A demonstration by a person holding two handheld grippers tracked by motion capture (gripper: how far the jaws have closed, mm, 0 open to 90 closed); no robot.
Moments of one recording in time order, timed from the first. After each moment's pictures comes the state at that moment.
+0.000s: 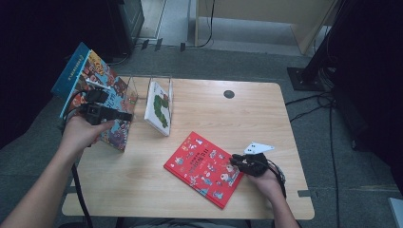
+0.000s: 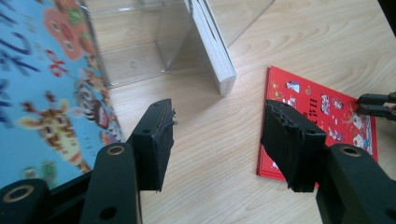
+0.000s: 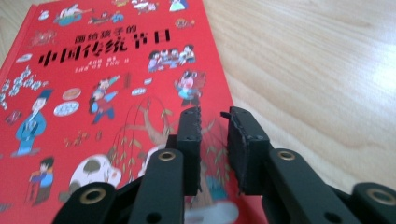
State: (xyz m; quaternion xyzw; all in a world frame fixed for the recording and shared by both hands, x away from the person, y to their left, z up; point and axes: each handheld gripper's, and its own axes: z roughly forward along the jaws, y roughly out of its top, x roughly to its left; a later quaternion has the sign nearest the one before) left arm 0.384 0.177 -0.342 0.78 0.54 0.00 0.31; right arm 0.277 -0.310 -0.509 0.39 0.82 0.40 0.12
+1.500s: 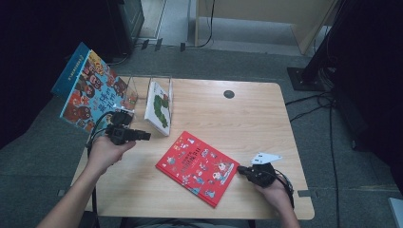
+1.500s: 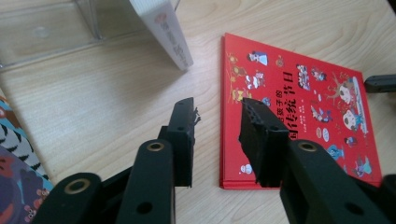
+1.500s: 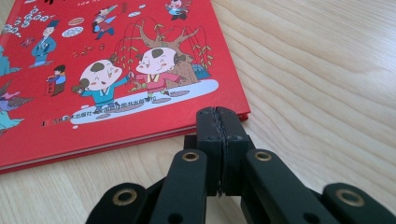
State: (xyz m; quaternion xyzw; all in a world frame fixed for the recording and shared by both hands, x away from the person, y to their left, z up) left arm 0.358 0.134 -0.408 0.81 0.49 -0.02 0.32; right arm 0.248 -0.328 -0.517 0.40 0.83 0.39 0.10
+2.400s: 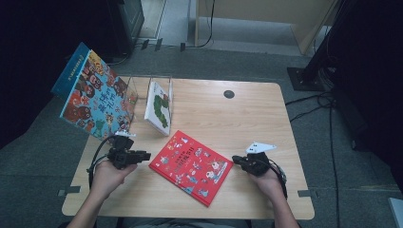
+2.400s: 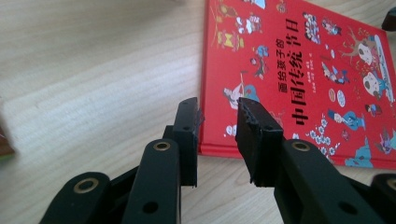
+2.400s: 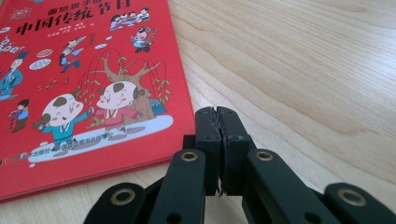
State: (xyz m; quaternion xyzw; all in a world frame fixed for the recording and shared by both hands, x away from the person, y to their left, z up) left arm 0.306 0.133 -0.456 0.81 0.50 0.00 0.32; right arm 0.281 -0.315 -0.511 0.40 0.82 0.40 0.10
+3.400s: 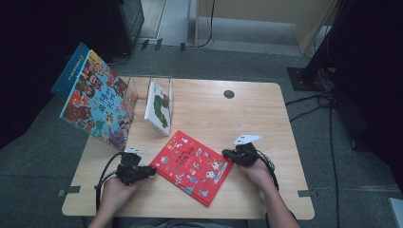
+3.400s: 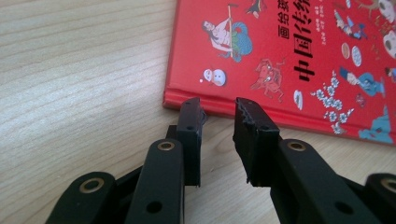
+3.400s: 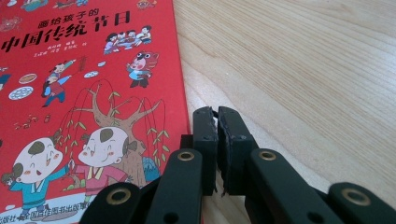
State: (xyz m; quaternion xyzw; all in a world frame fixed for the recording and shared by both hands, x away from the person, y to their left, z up) left arm 0.274 0.115 -0.492 0.80 0.51 -0.02 0.31; right arm 0.315 -0.288 -0.517 0.38 0.83 0.39 0.08
